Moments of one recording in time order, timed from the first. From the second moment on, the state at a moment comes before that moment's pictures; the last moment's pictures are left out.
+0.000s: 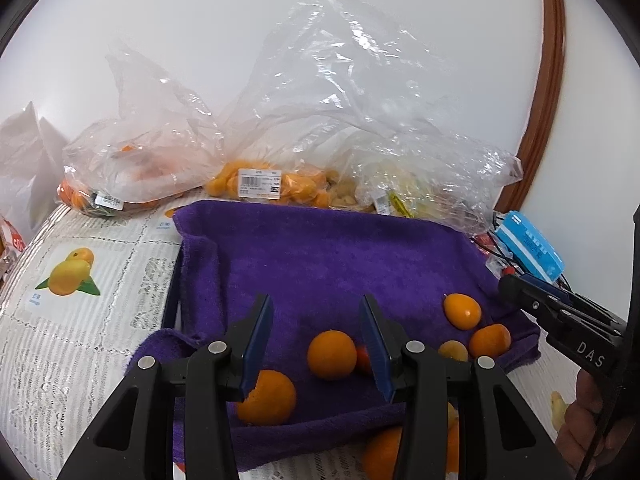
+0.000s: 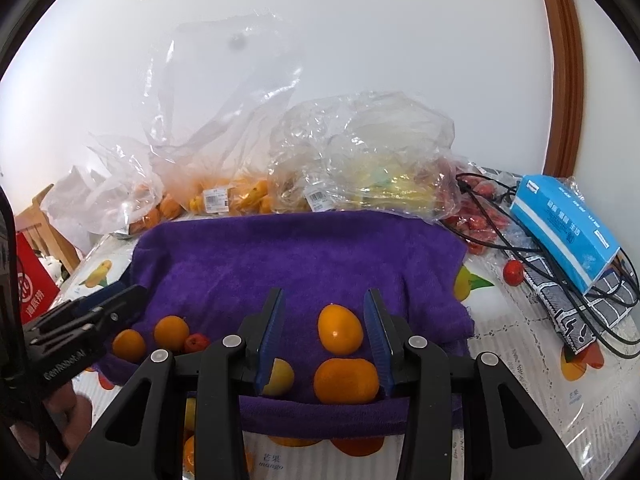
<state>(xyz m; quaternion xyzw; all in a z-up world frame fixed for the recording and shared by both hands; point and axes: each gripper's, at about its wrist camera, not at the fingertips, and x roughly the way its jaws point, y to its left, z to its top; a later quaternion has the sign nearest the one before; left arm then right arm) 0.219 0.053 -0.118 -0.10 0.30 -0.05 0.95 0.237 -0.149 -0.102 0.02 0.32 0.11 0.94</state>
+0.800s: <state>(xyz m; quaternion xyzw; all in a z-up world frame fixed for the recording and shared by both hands) 0.190 0.052 -0.122 -0.10 0.30 -0.04 0.95 0.179 -0.156 -0.120 0.06 0.36 0.14 0.92</state>
